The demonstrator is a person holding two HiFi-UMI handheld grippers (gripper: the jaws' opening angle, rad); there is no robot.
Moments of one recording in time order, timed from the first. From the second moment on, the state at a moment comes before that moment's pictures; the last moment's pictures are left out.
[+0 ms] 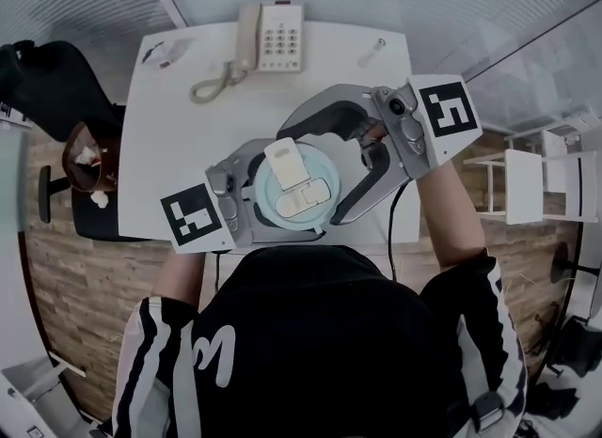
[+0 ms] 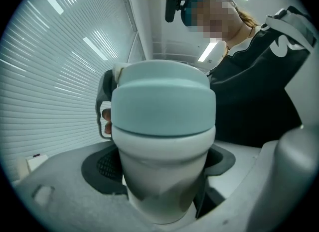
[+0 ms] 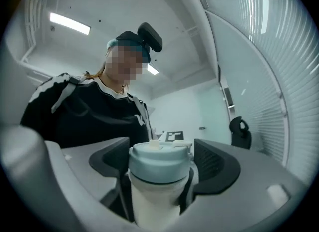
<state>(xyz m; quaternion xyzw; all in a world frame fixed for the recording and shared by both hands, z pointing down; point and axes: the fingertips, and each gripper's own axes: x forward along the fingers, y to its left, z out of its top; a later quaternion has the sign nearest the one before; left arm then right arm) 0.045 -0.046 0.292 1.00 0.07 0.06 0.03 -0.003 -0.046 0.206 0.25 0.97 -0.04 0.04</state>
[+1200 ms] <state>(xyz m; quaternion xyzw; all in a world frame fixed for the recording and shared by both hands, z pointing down) 0.035 -0.107 0.334 0.97 -0.23 0.06 0.01 -0.024 -0.081 0.258 -0.18 0.98 0.03 -0.01</state>
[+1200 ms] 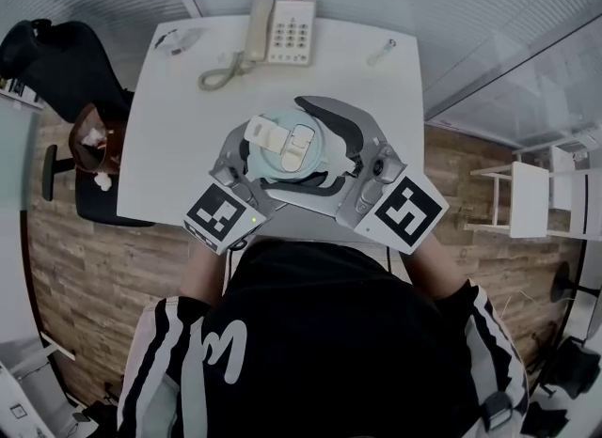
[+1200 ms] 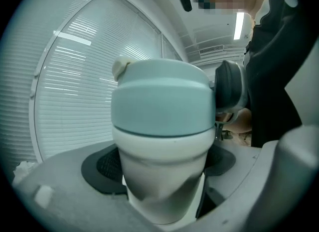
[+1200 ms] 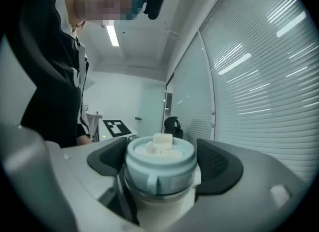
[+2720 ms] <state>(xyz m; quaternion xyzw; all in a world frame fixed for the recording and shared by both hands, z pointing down) 0.023 -0.120 0.291 0.99 -0.15 0.05 0.01 0.000 -0.079 0.201 -0.10 0.99 0.00 0.03</state>
